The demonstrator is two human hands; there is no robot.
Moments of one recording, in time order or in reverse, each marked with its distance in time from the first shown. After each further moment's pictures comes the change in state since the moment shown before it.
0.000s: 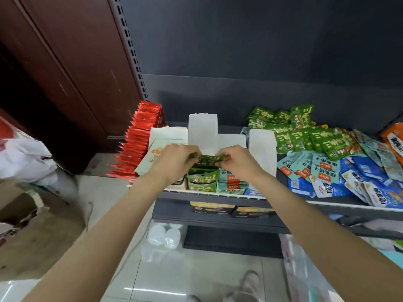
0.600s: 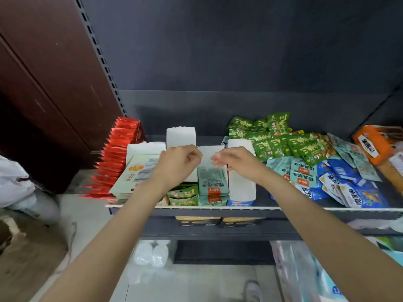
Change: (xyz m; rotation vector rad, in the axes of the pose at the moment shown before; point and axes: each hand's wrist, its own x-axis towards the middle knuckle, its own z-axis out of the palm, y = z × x) left_hand 0.035 0.047 0.003 -0.242 0.034 -0.060; right_hand -0.009 0.020 -0.059 0.313 -0.031 0.088
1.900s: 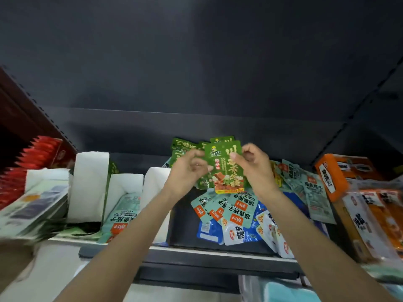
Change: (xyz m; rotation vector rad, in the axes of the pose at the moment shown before) left_hand 0.134 0.165 0.159 -0.683 0.071 -0.145; right_hand -0.002 0.106 -0.224 0.259 0.381 -0.138
